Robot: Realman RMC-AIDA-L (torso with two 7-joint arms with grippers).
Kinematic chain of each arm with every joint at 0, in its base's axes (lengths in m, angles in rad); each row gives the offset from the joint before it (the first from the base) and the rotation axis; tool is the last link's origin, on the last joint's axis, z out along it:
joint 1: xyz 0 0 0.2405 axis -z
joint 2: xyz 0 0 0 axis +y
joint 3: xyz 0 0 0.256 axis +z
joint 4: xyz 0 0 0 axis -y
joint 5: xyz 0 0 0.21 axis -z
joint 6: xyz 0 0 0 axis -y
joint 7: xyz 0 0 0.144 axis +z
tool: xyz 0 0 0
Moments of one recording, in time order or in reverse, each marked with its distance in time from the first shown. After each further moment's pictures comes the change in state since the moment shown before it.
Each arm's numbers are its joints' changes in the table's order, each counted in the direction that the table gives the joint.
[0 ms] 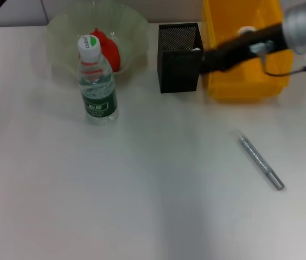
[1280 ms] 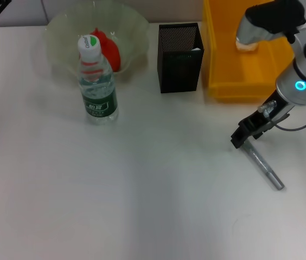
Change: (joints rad) left arm 0.010 -0.002 0.000 0.008 -0.007 0.000 0.015; right arm -0.215 0.006 -0.085 -0.397 0.481 0.051 0.413
